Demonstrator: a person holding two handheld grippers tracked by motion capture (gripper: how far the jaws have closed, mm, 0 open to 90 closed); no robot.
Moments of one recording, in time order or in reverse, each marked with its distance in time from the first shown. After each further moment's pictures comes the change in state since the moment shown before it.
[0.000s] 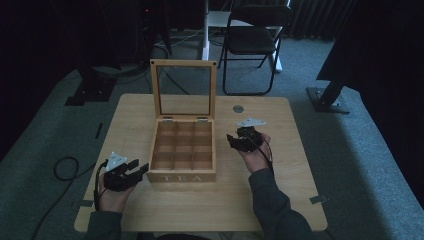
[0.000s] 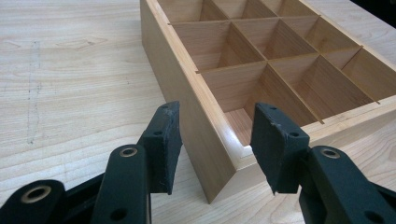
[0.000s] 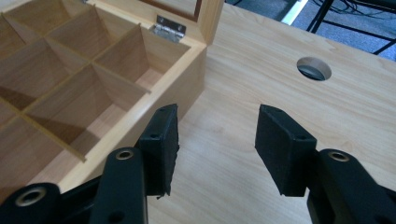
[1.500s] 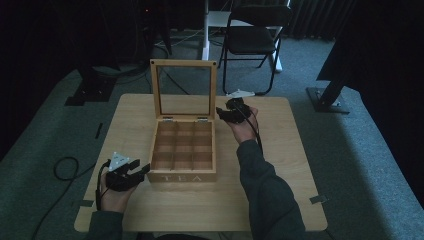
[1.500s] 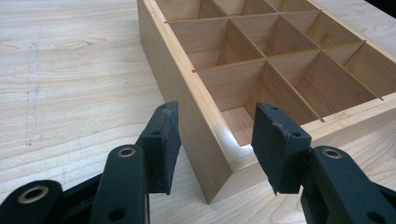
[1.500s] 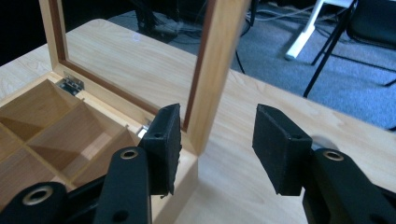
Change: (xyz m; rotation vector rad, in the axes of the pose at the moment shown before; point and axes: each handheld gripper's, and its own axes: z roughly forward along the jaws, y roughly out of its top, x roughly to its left) left arm -0.005 0.000 0.003 0.009 0.011 0.021; right arm -0.016 0.079 0.049 -0.094 0.037 0.012
